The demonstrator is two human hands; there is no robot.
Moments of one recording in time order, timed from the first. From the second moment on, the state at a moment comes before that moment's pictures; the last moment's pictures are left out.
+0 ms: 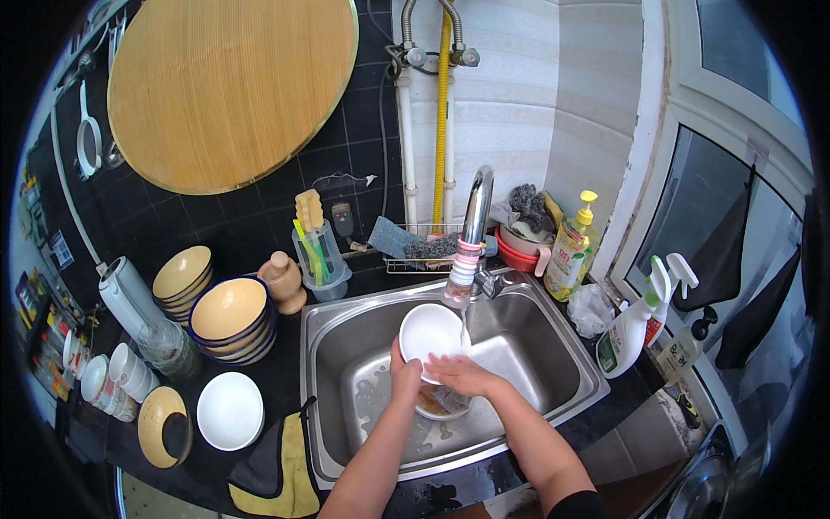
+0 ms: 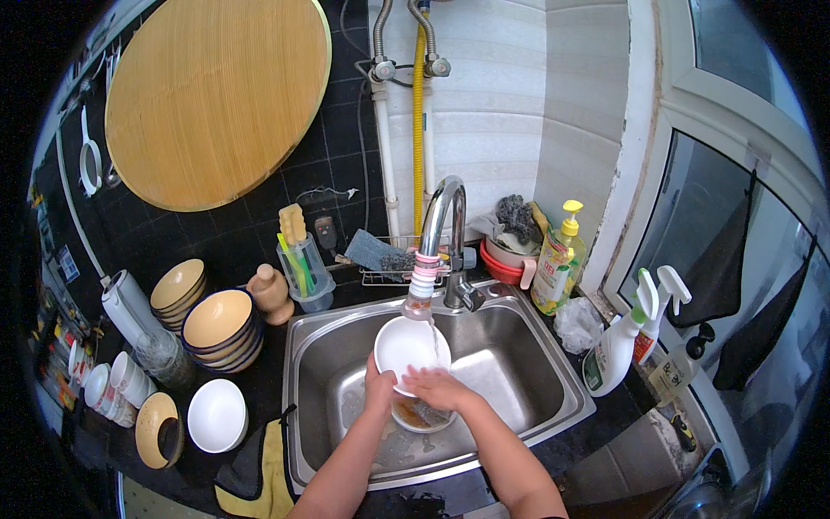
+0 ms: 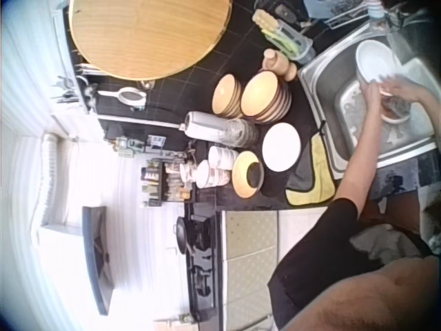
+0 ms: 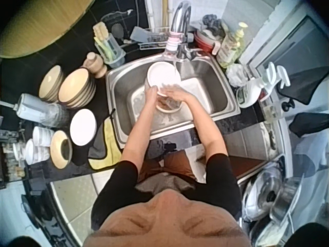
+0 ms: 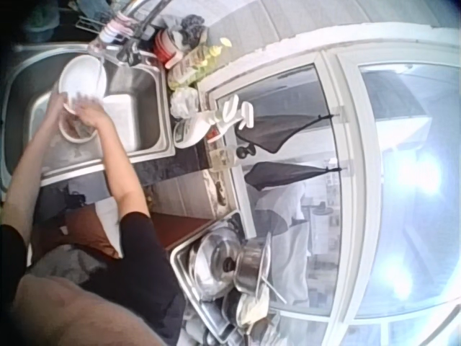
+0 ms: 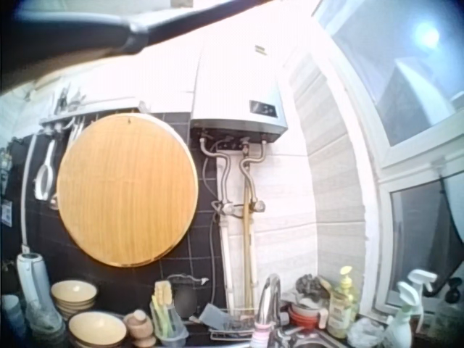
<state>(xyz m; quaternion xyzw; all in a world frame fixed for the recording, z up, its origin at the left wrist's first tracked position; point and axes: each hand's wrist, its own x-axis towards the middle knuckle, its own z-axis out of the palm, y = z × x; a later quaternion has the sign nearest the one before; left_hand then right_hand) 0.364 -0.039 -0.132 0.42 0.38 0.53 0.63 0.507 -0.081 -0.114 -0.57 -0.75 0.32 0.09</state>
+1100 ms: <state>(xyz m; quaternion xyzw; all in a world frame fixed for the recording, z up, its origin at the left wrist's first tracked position) 0.396 -0.083 -0.144 0.91 0.29 0.22 0.21 0.533 -0.068 -0.139 -0.67 -0.42 0.21 0.57</state>
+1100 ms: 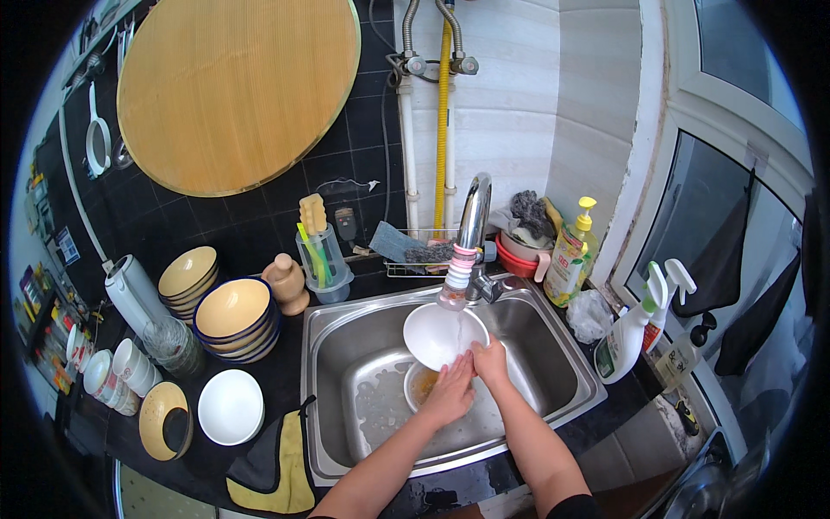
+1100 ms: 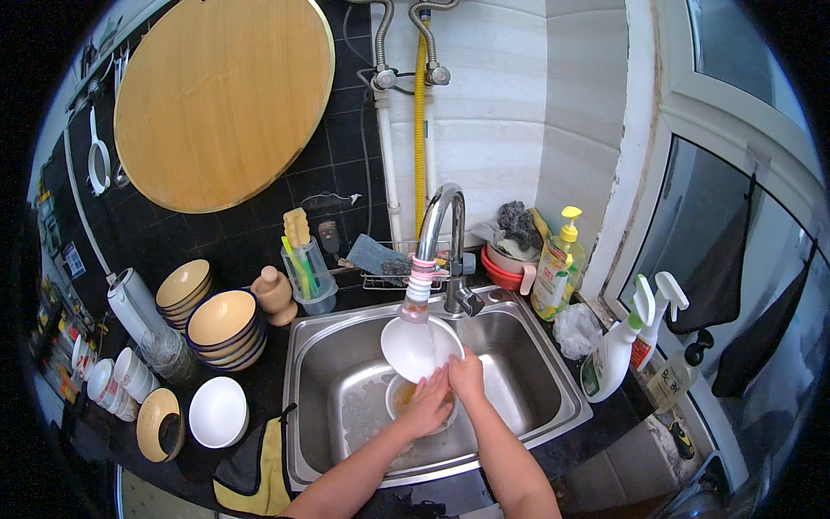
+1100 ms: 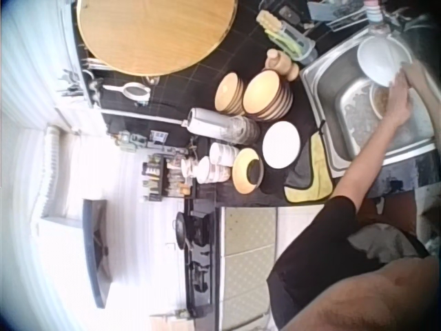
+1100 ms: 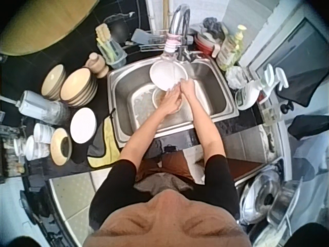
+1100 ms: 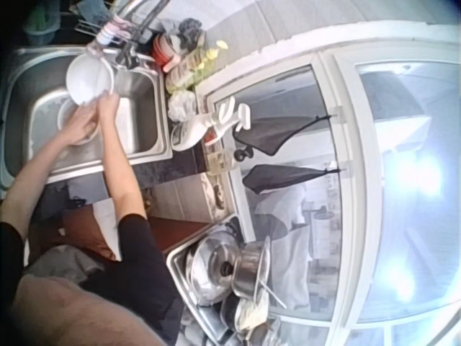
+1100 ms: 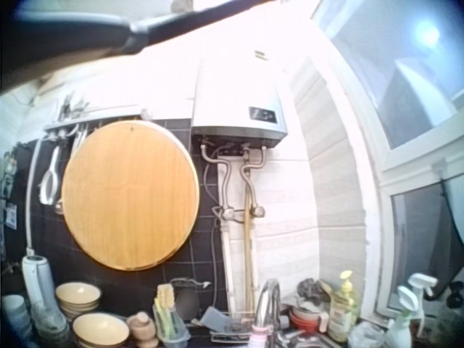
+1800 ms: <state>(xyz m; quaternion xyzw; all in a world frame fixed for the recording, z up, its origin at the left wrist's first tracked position) 0.361 -0.039 -0.141 0.57 0.40 0.47 0.54 0.527 -0.081 -0.117 -0.80 -0.44 0.14 0.39</state>
